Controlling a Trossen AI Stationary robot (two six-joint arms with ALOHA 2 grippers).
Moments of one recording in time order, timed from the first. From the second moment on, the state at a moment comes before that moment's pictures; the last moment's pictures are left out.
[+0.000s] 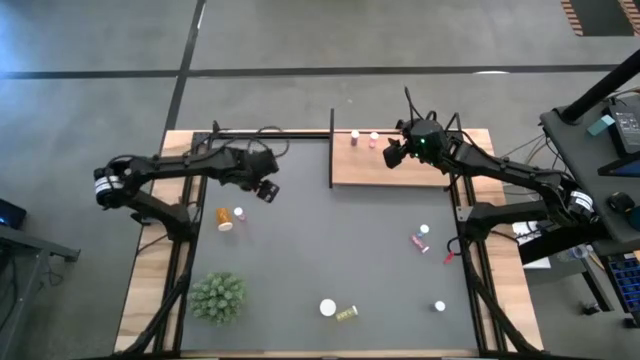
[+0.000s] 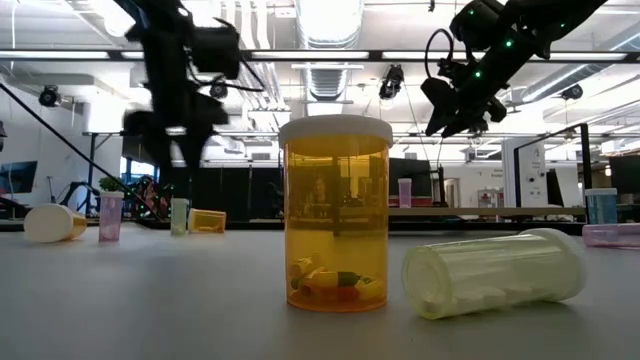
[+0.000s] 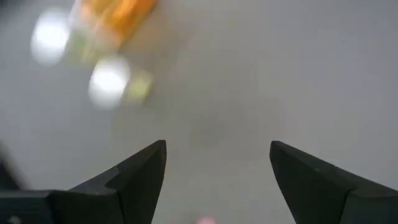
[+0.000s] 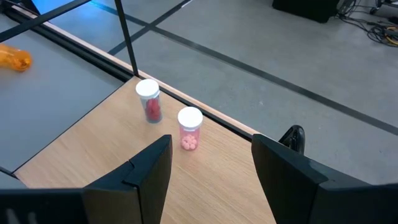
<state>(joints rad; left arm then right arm) 0.35 1.34 0.97 -0.96 -0.24 -0.69 -0.60 1.14 0.78 -0.23 0.31 0.18</state>
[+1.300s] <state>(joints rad) 0.04 1.38 0.71 -1.18 -0.19 -1.57 -0.60 1.14 0.78 -0.23 0.31 0.18</state>
